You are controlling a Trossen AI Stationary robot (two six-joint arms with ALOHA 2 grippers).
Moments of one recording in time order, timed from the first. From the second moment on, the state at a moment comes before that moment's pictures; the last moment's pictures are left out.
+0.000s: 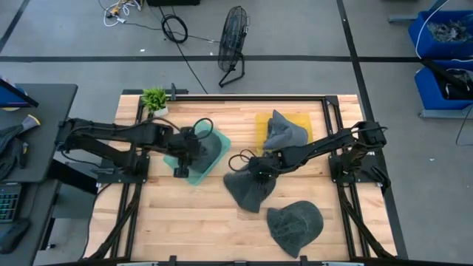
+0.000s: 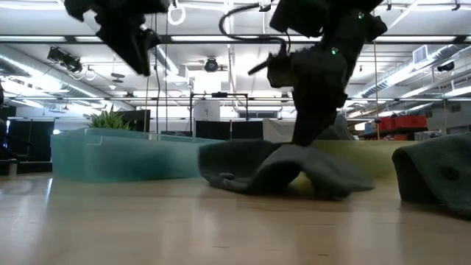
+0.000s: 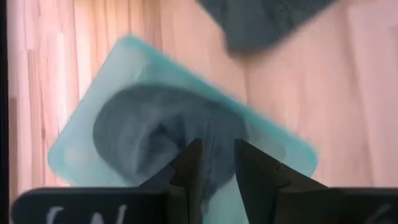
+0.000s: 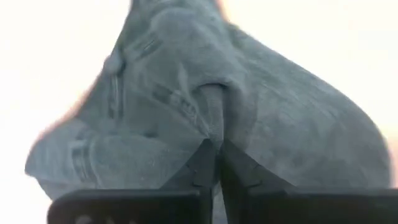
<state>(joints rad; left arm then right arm) -0.04 1.24 1.09 -0.91 -0.14 0.12 0.14 1.73 1.05 -0.42 0.02 0.47</state>
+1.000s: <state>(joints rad) -0.01 1.33 1.09 -0.41 -0.10 0.33 0.05 1.72 1.30 -0.33 0.28 0.05</state>
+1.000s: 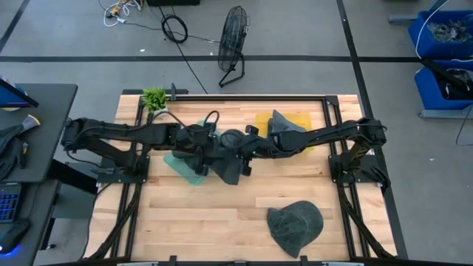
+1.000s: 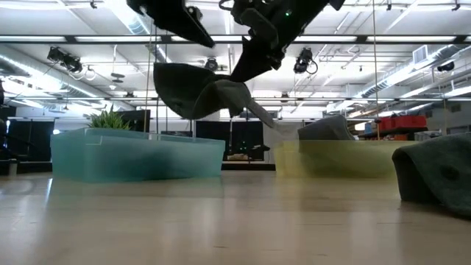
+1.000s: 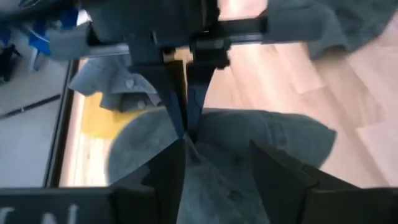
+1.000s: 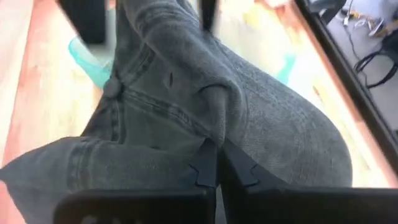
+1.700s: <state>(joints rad) 0.06 1.49 1.09 -0.36 -0.18 0.30 0.06 1.72 1.29 -0.29 0.28 -0.15</state>
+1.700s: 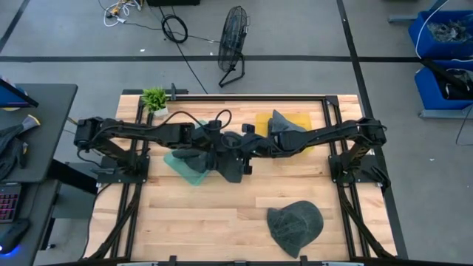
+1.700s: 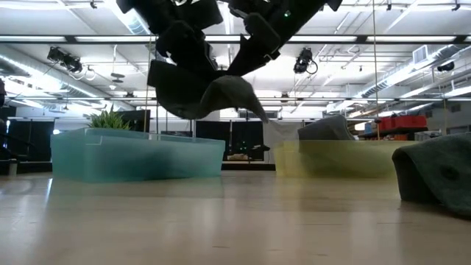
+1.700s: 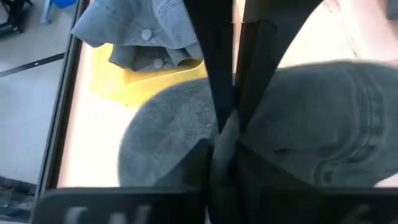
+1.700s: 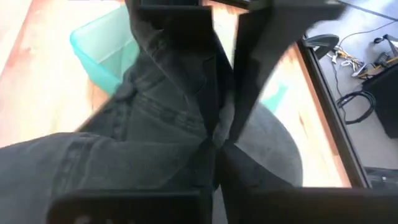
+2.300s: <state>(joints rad) 0.07 1.28 1.08 -0.68 -0.38 0.42 0.05 1.72 1.29 -0.46 0.43 -0.17</state>
